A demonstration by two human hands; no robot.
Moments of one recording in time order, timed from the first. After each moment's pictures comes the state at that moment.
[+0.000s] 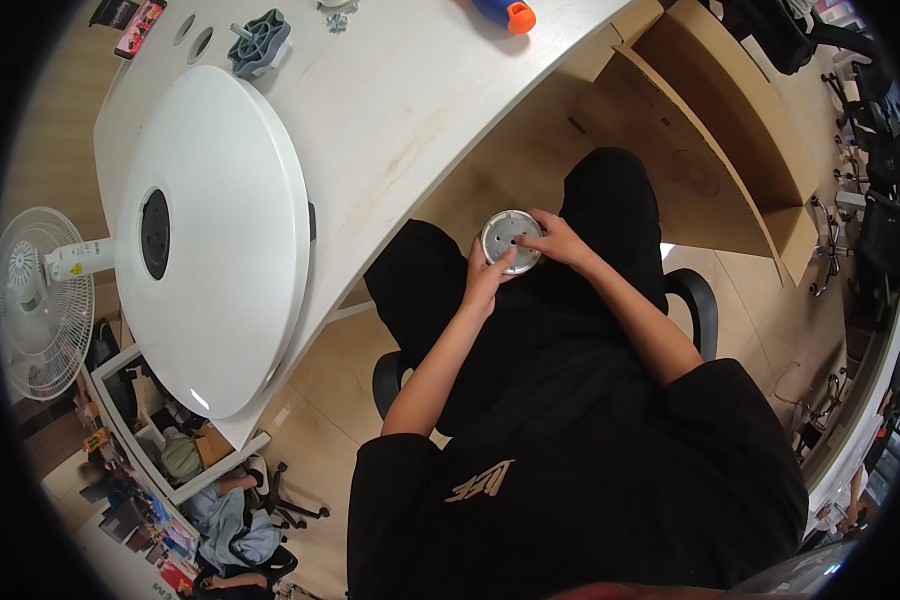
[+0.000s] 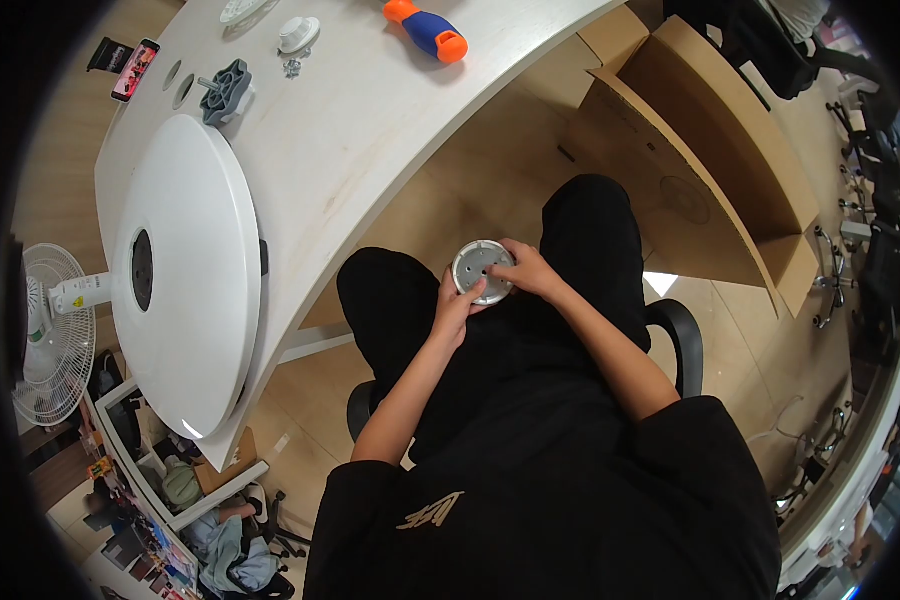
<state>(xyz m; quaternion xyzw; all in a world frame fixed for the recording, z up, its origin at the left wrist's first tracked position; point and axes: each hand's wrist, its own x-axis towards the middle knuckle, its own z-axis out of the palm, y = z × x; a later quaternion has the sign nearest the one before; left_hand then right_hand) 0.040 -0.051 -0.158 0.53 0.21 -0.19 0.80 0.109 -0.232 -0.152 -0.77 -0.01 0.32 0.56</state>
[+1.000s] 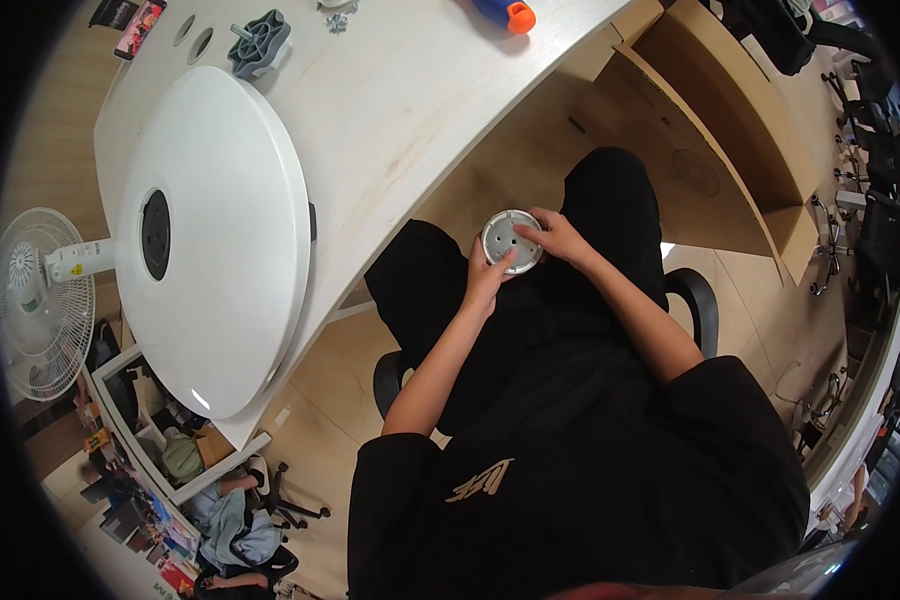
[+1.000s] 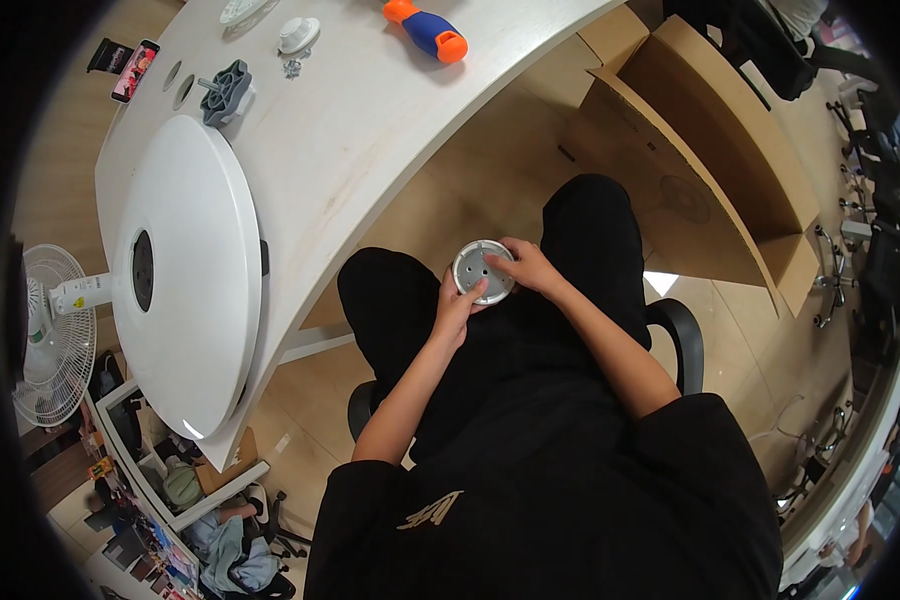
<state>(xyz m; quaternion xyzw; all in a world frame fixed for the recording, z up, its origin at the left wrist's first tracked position) 0.039 -0.051 -0.158 0.53 0.22 -0.18 0.80 0.111 -0.228 -0.143 -0.75 0.03 0.33 0.58</state>
